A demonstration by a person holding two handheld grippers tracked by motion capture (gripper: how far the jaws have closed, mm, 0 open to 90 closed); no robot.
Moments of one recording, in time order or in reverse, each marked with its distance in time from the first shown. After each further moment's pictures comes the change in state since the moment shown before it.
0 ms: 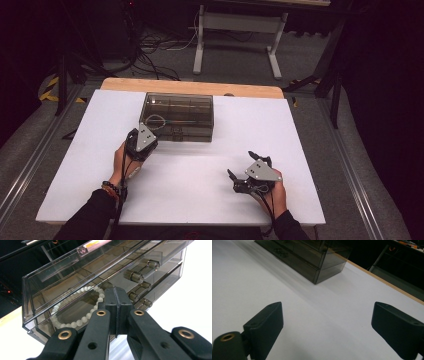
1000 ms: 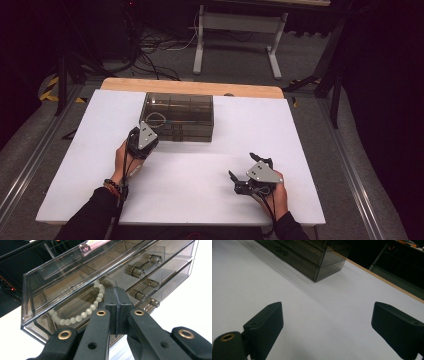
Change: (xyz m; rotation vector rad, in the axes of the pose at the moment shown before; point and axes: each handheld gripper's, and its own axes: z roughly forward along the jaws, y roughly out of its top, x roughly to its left) left arm 0.002 -0.001 0.008 0.015 0.023 -0.004; right arm 0.001 -0.003 -0.004 0.004 -0.004 0.002
